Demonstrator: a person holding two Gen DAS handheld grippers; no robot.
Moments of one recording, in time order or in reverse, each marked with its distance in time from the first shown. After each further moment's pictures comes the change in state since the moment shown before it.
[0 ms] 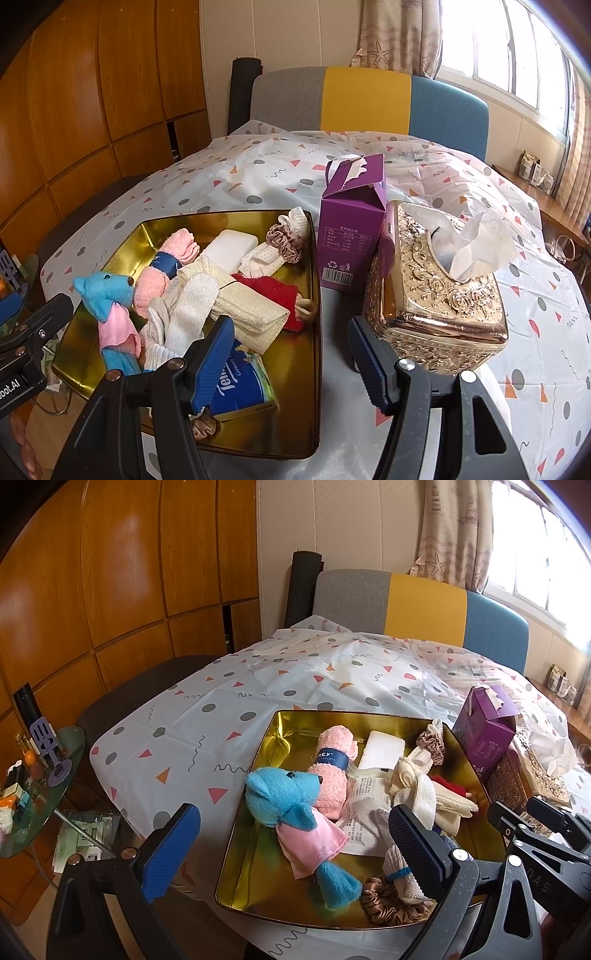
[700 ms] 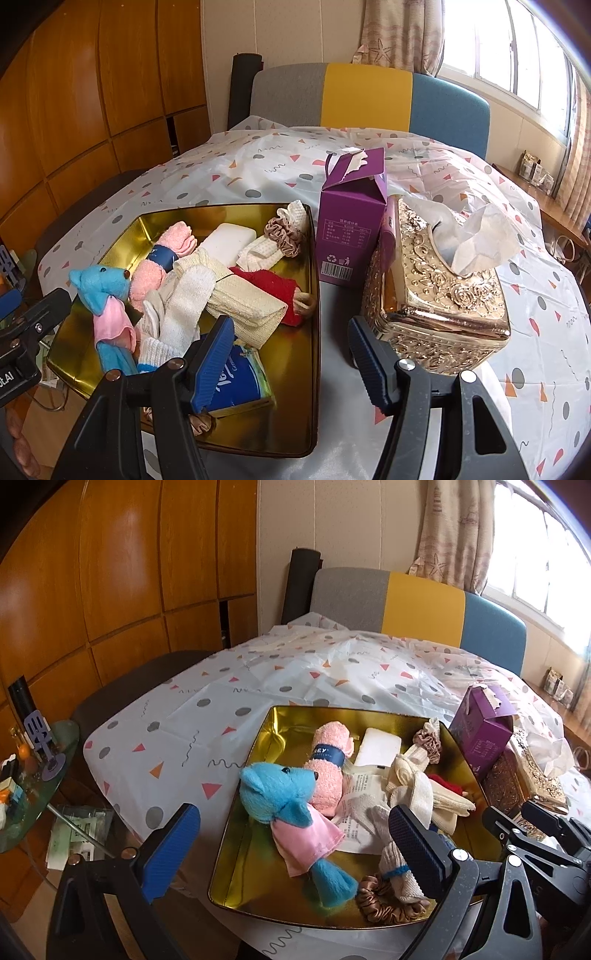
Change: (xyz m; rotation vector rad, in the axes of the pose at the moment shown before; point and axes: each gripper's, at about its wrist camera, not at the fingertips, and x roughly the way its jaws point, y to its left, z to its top) left arm 0.002 0.001 -0.004 -0.013 -0.005 -0.022; right arm 0.005 0.000 -0.003 -0.009 0.014 -0.008
